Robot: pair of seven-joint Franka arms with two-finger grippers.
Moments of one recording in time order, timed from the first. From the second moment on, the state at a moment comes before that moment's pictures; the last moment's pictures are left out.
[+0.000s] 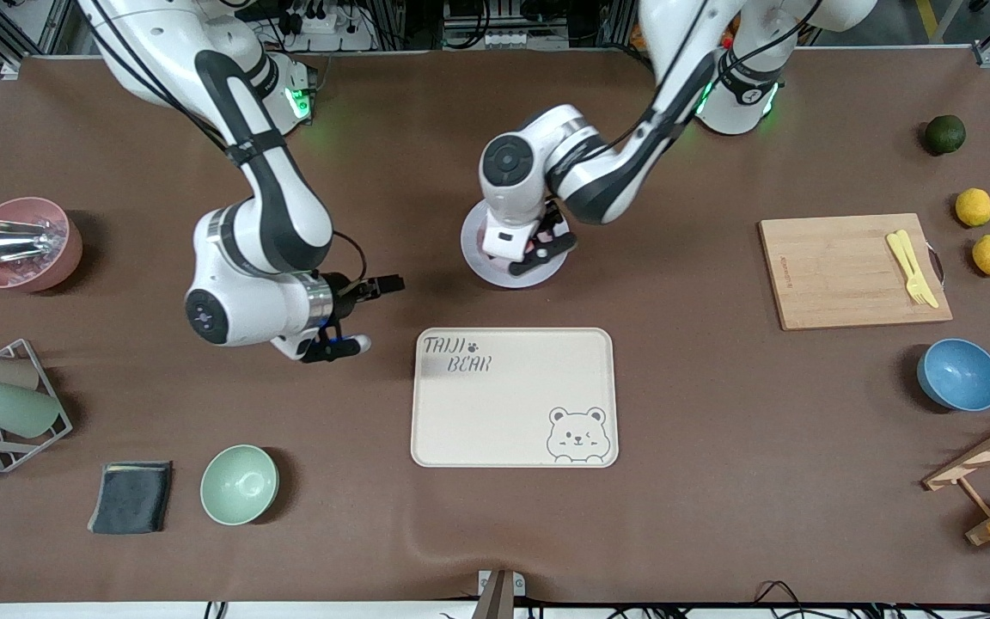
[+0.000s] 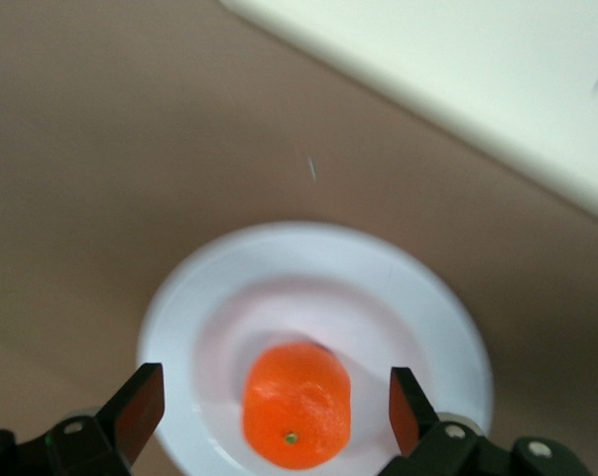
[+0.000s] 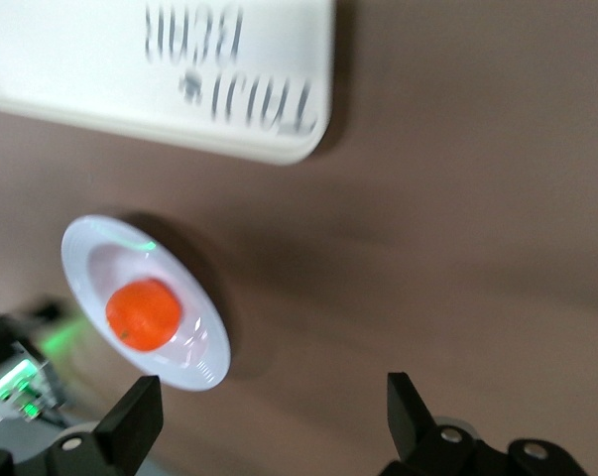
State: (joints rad) left arm -0.59 0.42 -0.26 -1.78 0.07 2.06 -1.40; right arm 0.46 0.46 -0.08 -1.81 0.67 1.86 -0.06
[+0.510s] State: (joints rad) left arm -0.26 0.10 -0.25 -1.78 0.07 1.85 -0.96; right arm 0.63 0.43 -0.08 -2.07 1.00 2.10 -0.24
